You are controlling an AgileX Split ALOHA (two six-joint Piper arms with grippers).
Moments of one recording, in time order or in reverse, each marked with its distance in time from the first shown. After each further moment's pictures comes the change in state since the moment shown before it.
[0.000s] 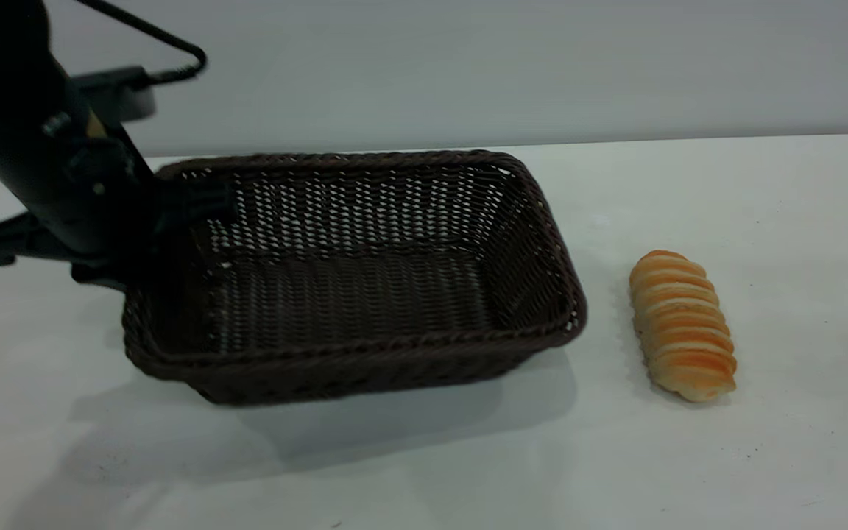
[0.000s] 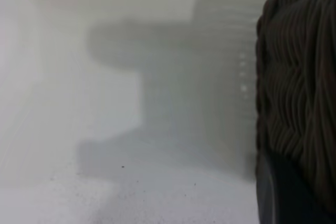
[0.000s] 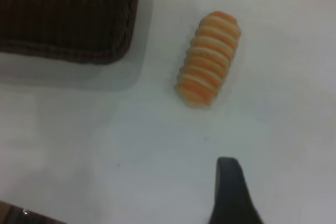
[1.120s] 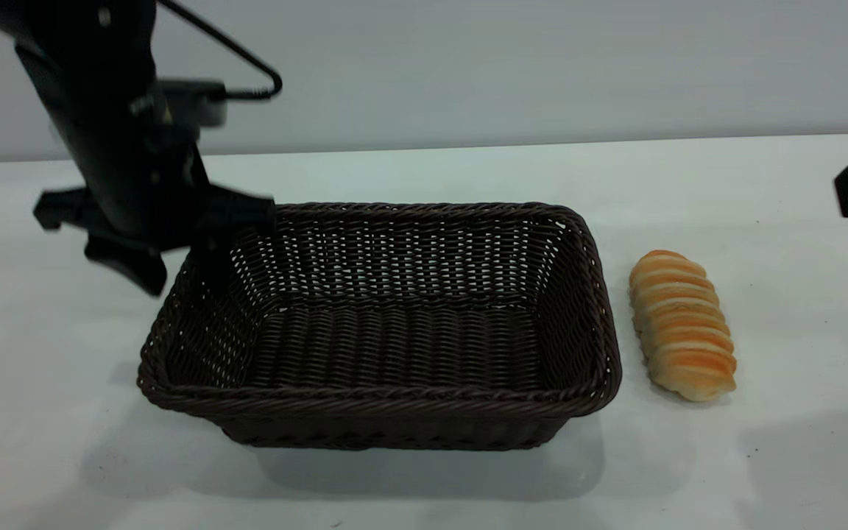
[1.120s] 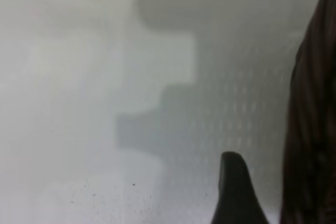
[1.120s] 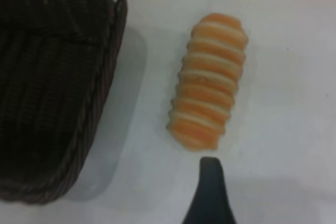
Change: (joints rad) left arm -0.044 0.102 -0.224 0.001 0.253 0.139; right arm 0.000 0.644 -0.009 0.112 -0.547 -0.024
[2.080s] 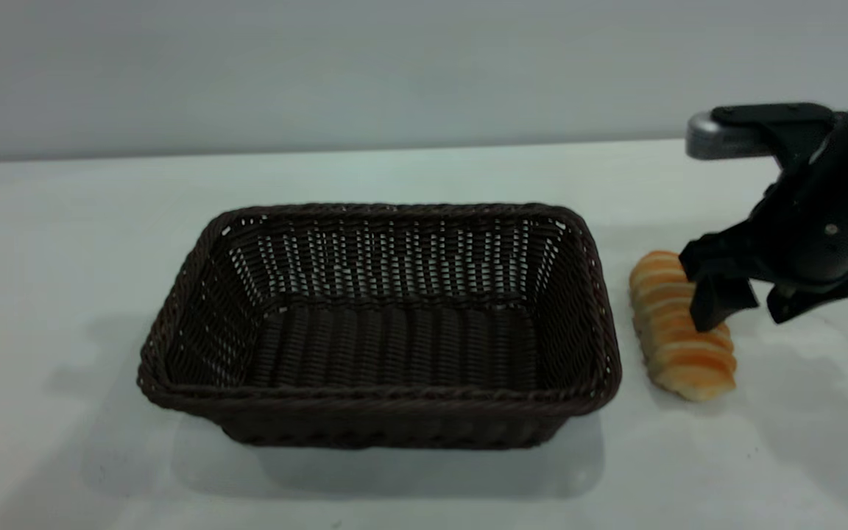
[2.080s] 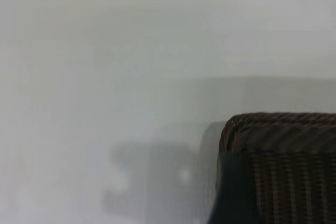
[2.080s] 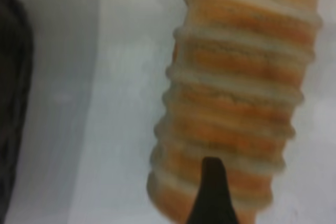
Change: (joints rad) left arm 0.000 -0.537 -0.024 0.043 0.131 0.026; right arm 0.000 0.777 -0.422 0.026 0.006 -0.002
